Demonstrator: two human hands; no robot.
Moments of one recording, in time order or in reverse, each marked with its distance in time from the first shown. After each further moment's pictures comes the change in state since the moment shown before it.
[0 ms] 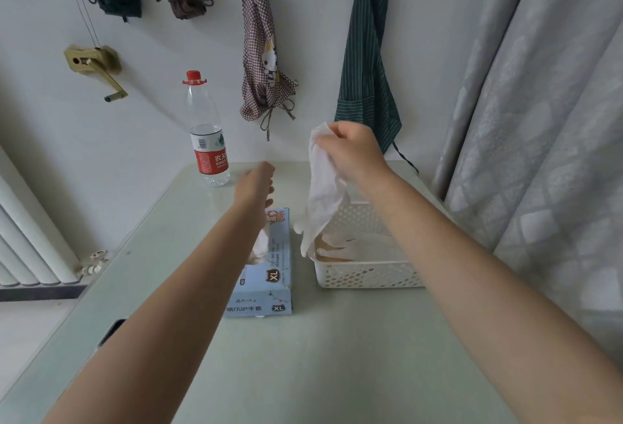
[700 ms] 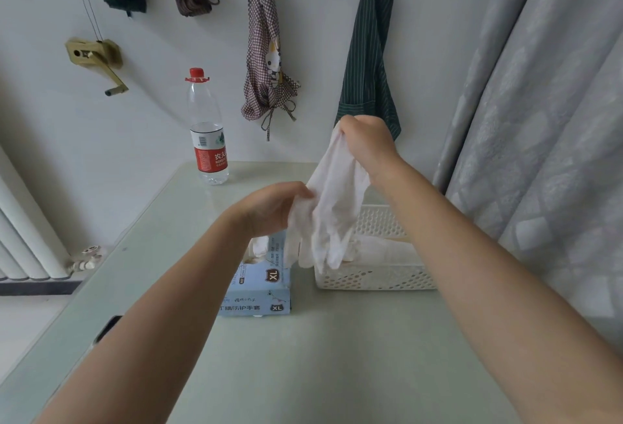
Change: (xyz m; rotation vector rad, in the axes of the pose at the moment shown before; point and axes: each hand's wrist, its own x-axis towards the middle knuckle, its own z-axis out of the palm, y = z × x) left_hand -0.017 -0.005 -0.012 0.082 -0.916 -0.070; right_hand 0.011 -0.014 -0.013 0.002 0.055 0.076
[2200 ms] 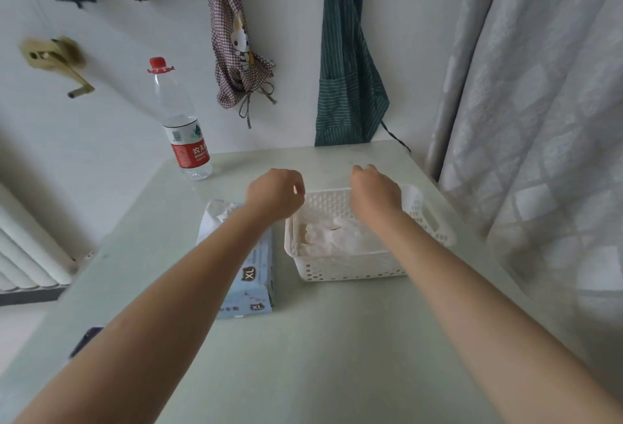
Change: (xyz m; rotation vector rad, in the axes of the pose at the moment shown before) left_hand 0.068 -0.016 0.026 1.445 0.584 0.040; right_hand -0.005 0.132 -0.019 -1.027 -0.055 -0.095
